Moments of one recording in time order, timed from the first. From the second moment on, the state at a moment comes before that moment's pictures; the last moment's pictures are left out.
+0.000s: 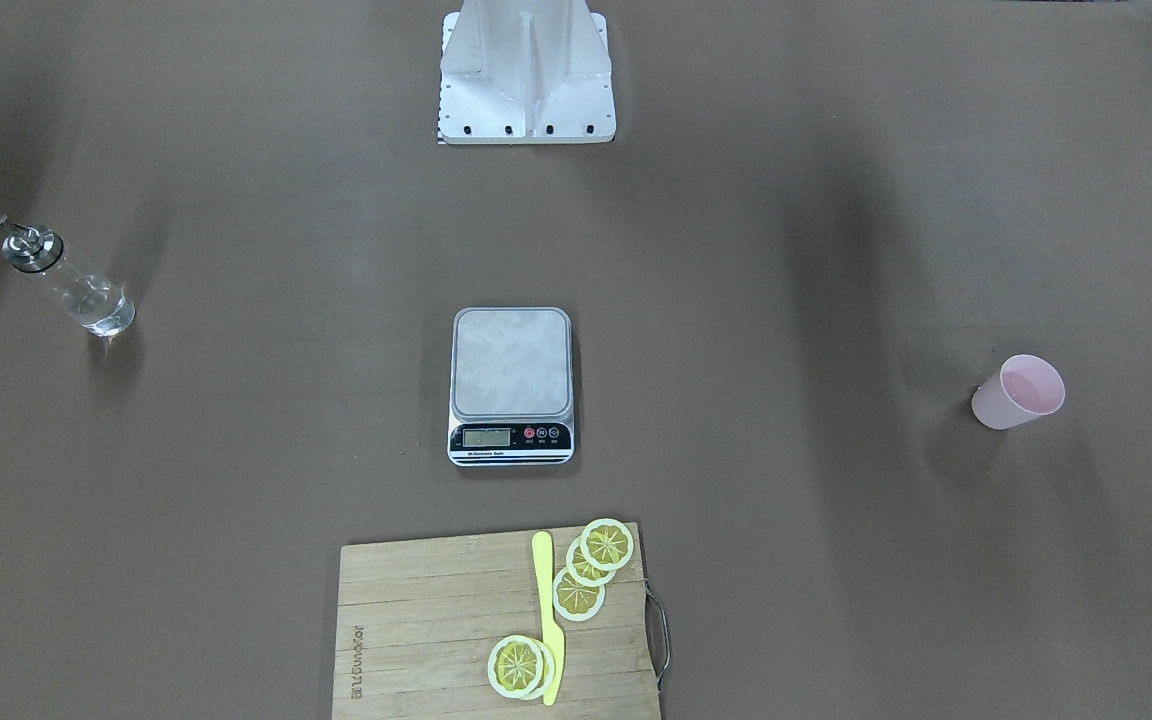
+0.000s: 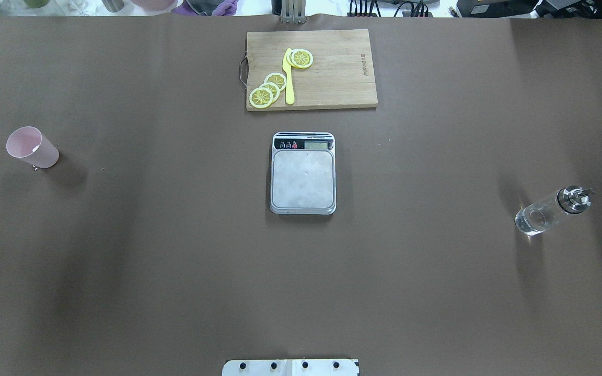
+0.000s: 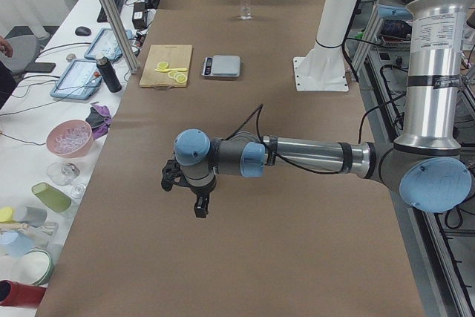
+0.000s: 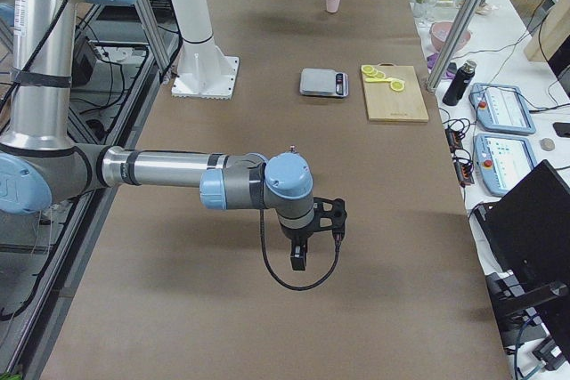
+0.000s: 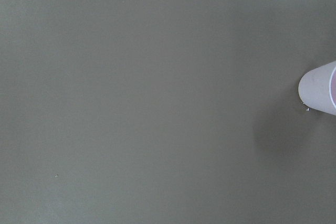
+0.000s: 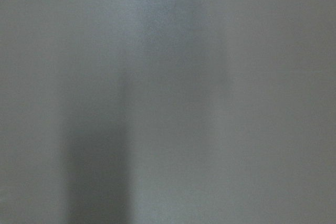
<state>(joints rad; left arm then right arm) -1.54 -1.55 -1.66 -1.55 -2.40 0.02 1.66 -1.74 1.77 -1.48 2.31 0.05</state>
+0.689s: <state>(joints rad) -1.53 -1.60 -1.62 -1.53 -2.39 0.00 1.66 -1.74 1.76 -1.48 2.32 0.04</state>
